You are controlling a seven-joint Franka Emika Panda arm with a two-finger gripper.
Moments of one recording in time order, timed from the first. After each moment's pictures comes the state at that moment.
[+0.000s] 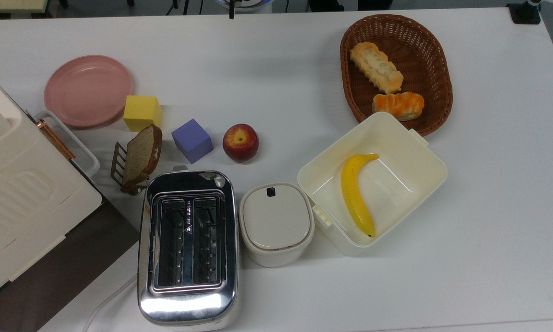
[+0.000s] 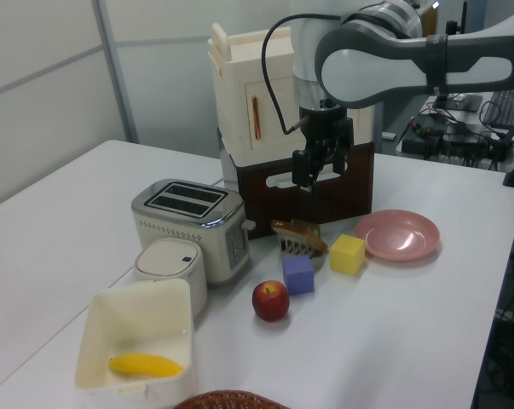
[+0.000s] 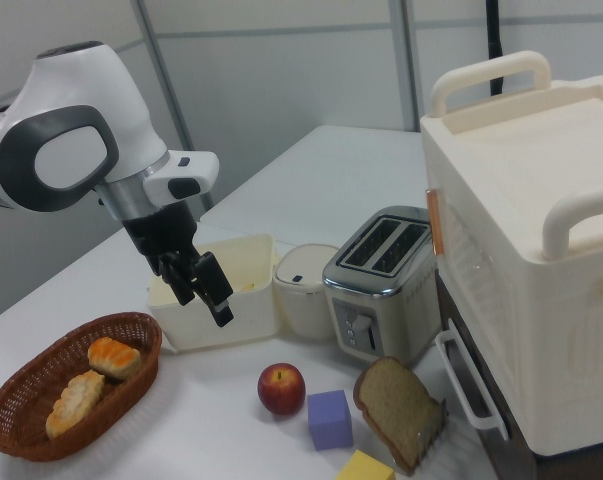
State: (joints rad) arm 0.15 -0.13 -0.13 -1.78 -0.13 1.70 0.15
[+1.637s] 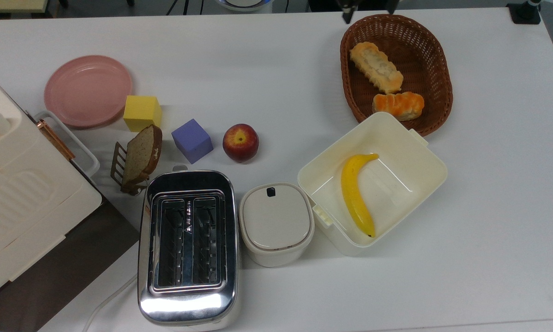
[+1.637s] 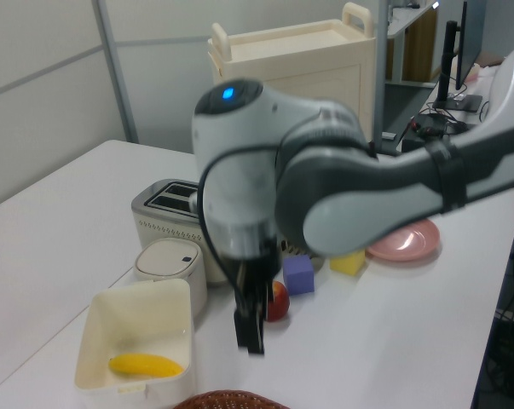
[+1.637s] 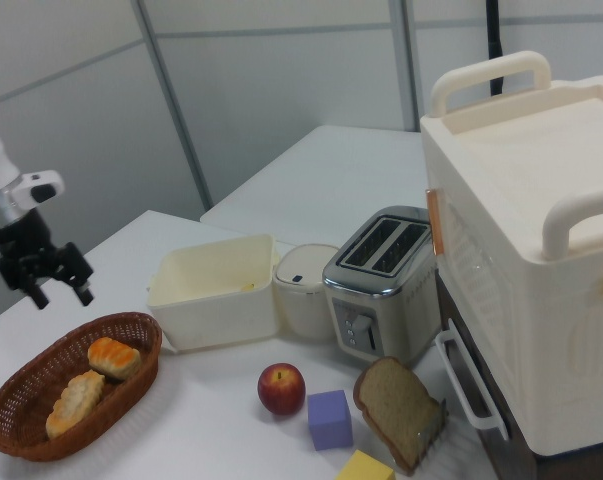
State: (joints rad) arm 0.70 -0.02 -0.11 -1.80 -0.12 1.76 0.20
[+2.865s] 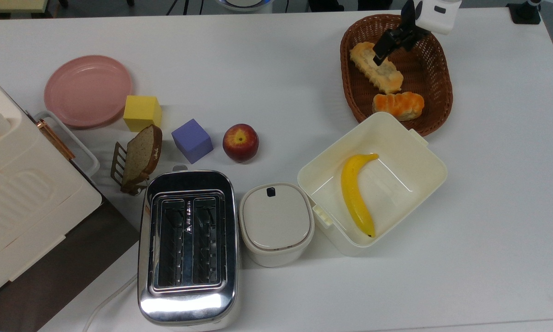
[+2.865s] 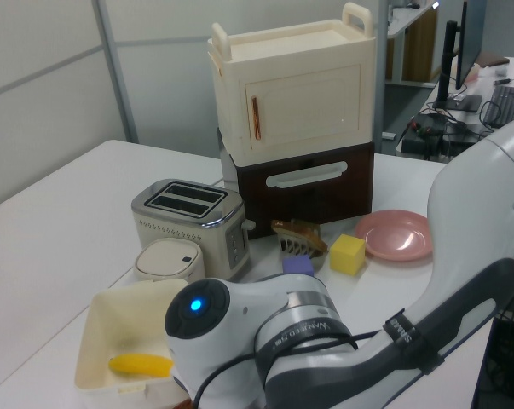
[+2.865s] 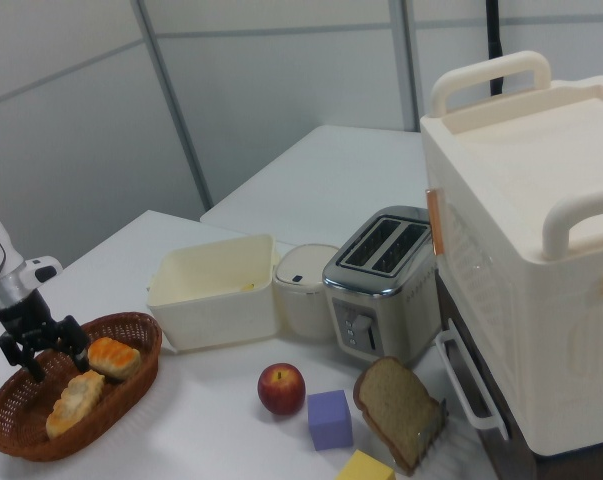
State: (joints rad) arm 0.85 0.20 -0.11 -1.92 -0.13 1.98 0.20
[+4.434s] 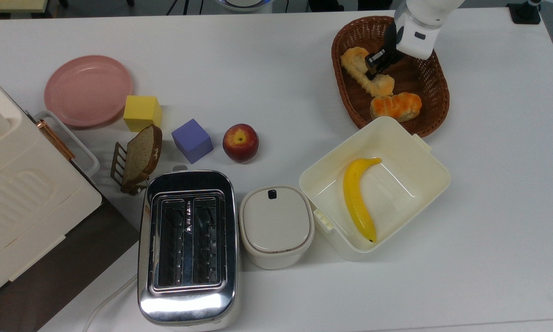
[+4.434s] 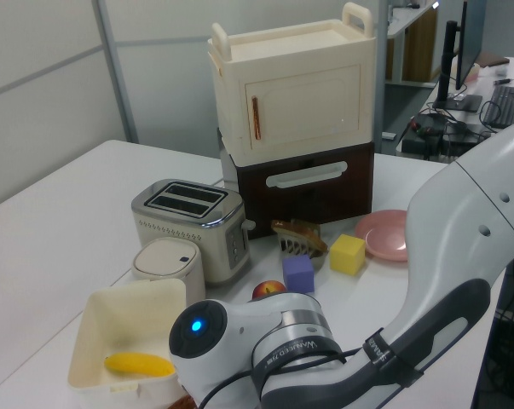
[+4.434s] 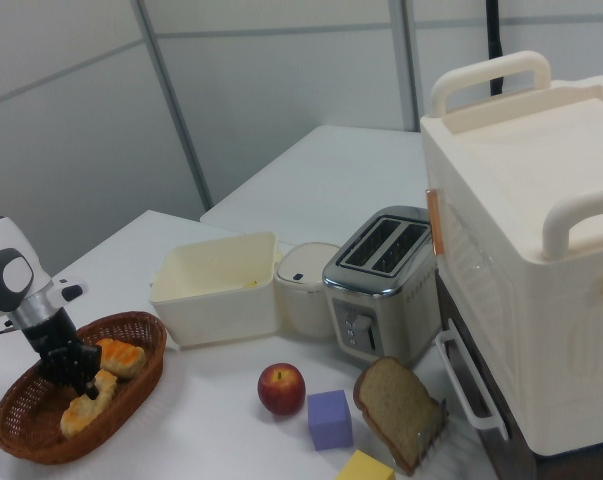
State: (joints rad) arm 0.81 0.25 -0.12 -1.95 -0.15 2.03 0.20
